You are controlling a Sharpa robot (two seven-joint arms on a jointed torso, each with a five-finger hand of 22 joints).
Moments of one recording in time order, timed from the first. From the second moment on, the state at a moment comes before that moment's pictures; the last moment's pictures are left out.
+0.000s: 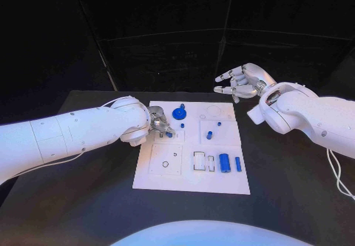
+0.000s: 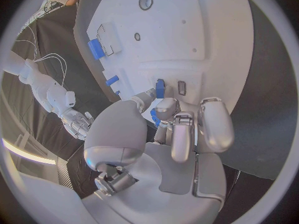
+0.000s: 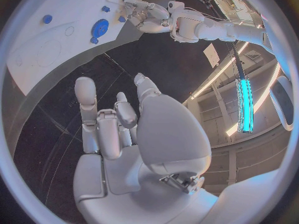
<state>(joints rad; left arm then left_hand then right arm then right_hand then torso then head) 1.27 -0.67 -0.12 1.41 -1.02 -0.03 -0.58 1.13 -0.03 0.49 0.05 0.10 0.88 0.05 0.60 0.59 1.30 -0.02 1.13 1.02 1.47 -0.09 1.57 1.31 0.10 1.47 0.02 1.28 1.15 1.25 -0.78 0.03 1.43 -0.85 -0.39 0.08 1.39 -0.06 0.00 0.14 0.32 0.88 0.17 0.12 0.07 1.26 0.08 1.28 1.12 1.47 0.01 1.46 1.29 0.16 1.14 0.11 1.14 0.62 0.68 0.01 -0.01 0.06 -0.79</state>
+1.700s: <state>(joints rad) 1.27 -0.66 -0.12 1.38 -1.02 0.00 -0.59 0.99 -0.09 0.54 0.00 0.10 0.93 0.02 0.65 0.62 1.34 -0.05 1.17 1.05 1.47 -0.10 1.57 1.31 0.08 1.47 0.01 1.31 1.20 1.25 -0.78 0.03 1.43 -0.85 -0.38 0.08 1.39 -0.06 0.00 0.14 0.32 0.88 0.17 0.12 0.07 1.26 0.08 1.28 1.12 1.47 0.01 1.46 1.29 0.16 1.14 0.11 1.13 0.62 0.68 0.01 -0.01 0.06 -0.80</state>
